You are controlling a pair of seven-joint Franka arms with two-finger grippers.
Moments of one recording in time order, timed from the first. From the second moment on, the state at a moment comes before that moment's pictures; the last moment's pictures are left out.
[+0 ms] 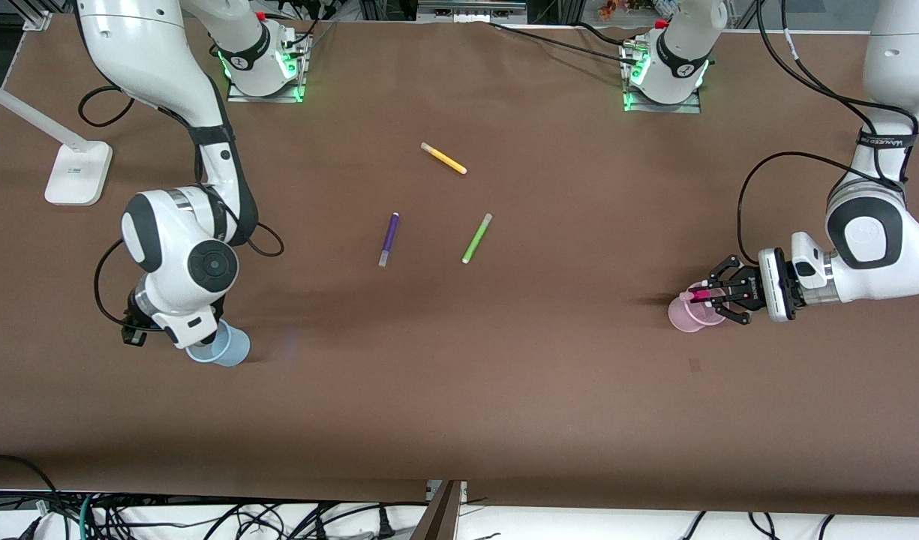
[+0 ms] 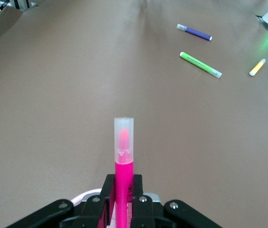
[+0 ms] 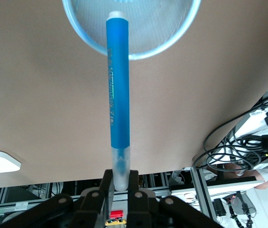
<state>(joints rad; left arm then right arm) 0.34 0.55 -0.16 -1.80 -0.77 1.98 1.99 0.51 0.62 -0.41 -1.61 -0.73 2.02 -0.96</state>
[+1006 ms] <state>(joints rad) 0.39 0.41 -0.16 -1.66 -0.66 1.76 1.61 0.52 0.64 -0.41 -1.49 -0.57 2.05 -0.95</state>
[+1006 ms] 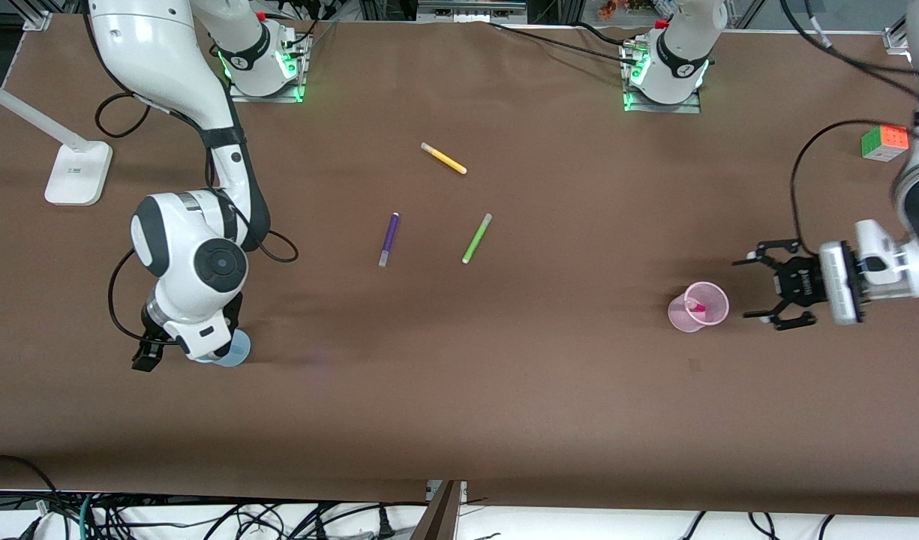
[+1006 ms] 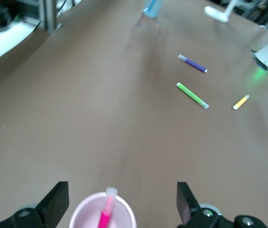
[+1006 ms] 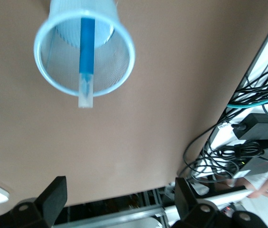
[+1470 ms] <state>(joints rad) 0.36 0.19 -0.19 -1.56 -0.37 1.65 0.97 0.52 0.56 -0.46 -1.47 -0.12 2.02 -0.60</state>
